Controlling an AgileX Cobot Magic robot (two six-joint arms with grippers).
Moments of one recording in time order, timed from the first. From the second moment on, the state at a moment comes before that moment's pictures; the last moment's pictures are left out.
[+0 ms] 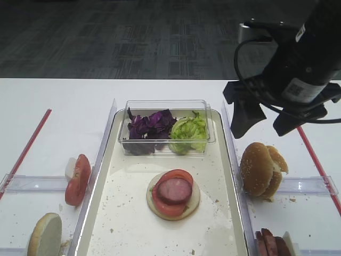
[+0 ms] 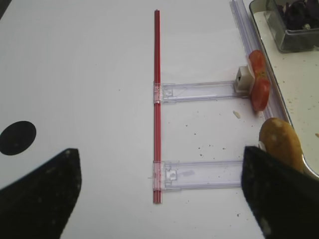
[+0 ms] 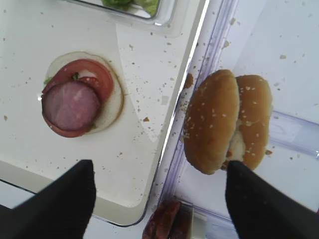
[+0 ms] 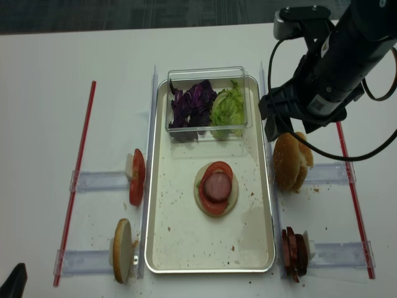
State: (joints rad) left arm -0.01 -0.02 -0.49 0.09 1.18 -0.05; right arm 0.38 1.50 -1.16 0.26 1.07 0.02
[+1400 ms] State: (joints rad) left arm -0.01 -0.02 -0.49 0.09 1.18 -0.05; right arm 0.00 1.35 -0.96 0.12 1.18 0.02
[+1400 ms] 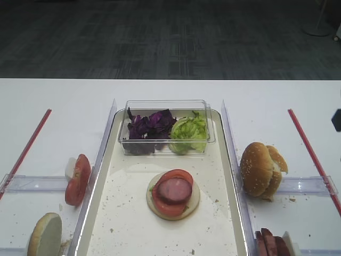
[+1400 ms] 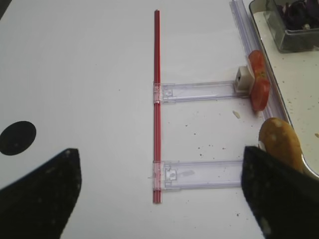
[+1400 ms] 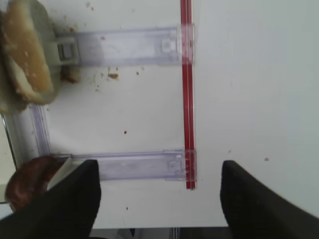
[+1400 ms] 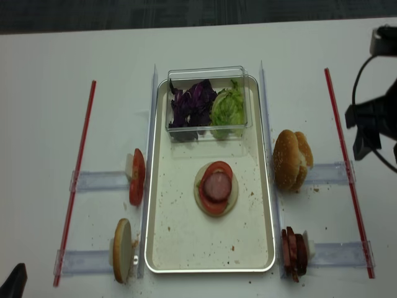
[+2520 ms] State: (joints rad) left arm -0.01 -0.02 -0.49 0.09 1.18 -0.05; right arm 0.00 0.05 -0.48 0.08 1.12 0.01
